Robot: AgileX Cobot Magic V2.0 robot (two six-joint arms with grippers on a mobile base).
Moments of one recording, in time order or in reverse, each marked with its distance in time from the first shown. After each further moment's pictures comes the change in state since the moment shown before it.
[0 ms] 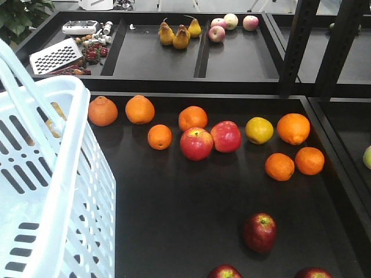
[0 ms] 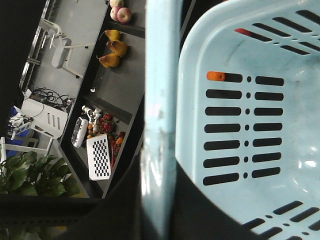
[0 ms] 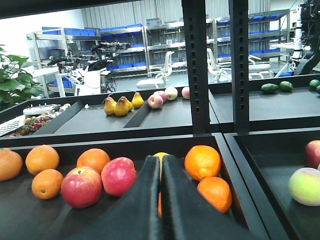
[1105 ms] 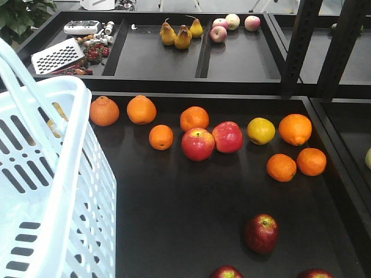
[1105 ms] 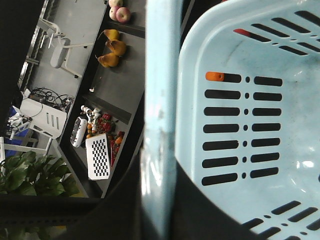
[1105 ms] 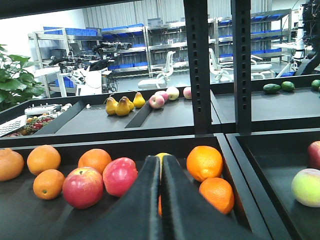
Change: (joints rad) left arm 0.000 0.000 0.000 -0.001 -0.001 0.000; right arm 0.000 0.000 0.000 0.000 0.000 0.000
